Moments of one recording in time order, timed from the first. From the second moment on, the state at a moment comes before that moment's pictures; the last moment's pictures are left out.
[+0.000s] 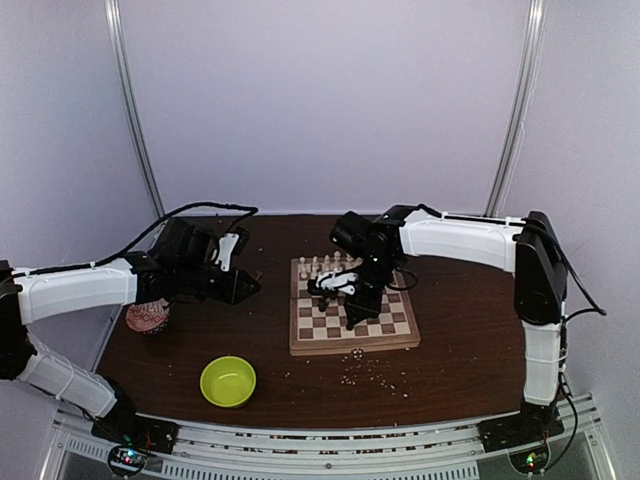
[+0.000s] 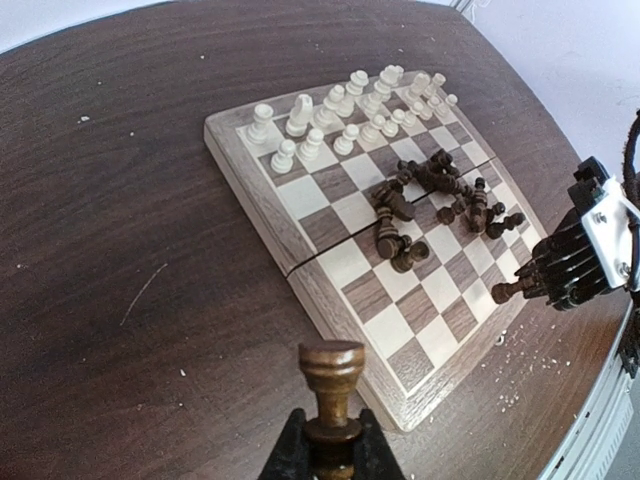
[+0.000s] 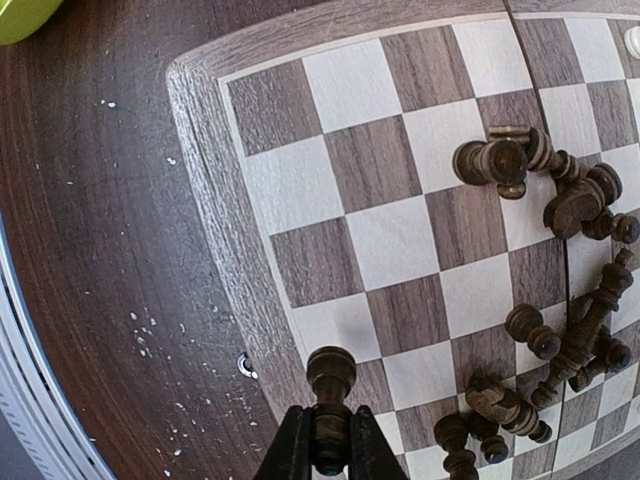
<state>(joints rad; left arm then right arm) -0.64 1.33 0.83 -0.19 0.19 -0.30 0.85 2.03 1.71 -1.03 -0.17 -0.49</state>
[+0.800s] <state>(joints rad) -0.64 1.34 0.83 -0.20 0.20 -0.30 0.86 2.05 1.71 -1.00 -0.15 -0.49</state>
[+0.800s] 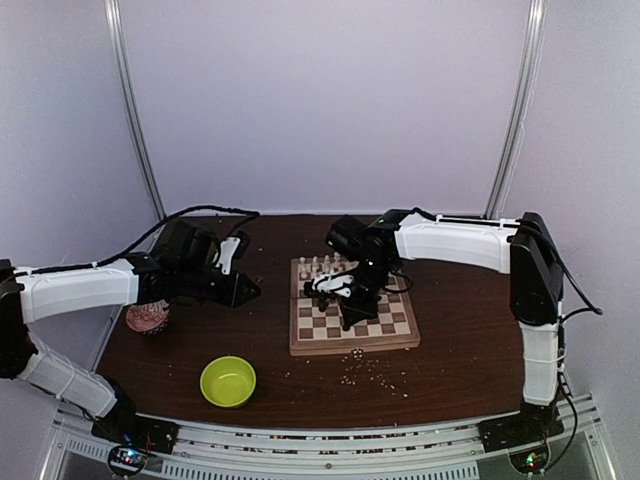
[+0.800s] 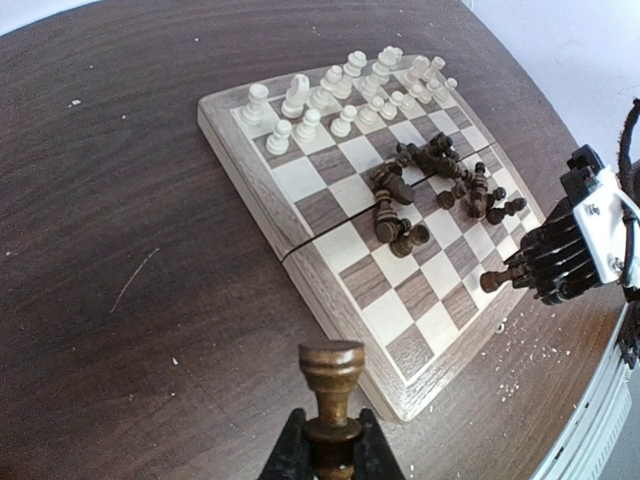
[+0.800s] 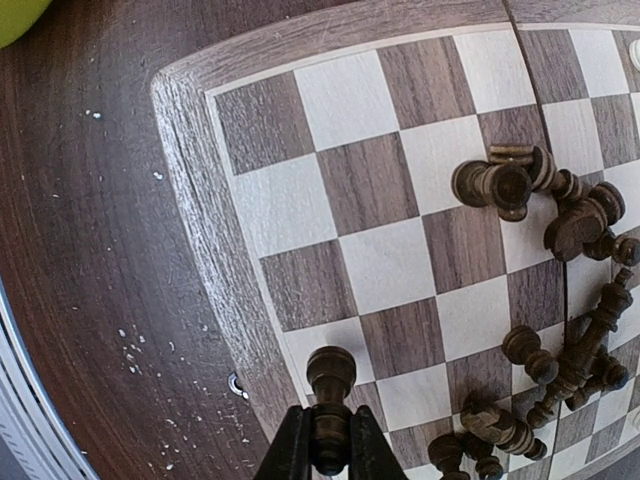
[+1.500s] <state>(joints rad) -0.64 1.38 0.83 -0.21 0.25 -0.30 0.86 2.07 1.70 -1.01 -0.15 -0.49</state>
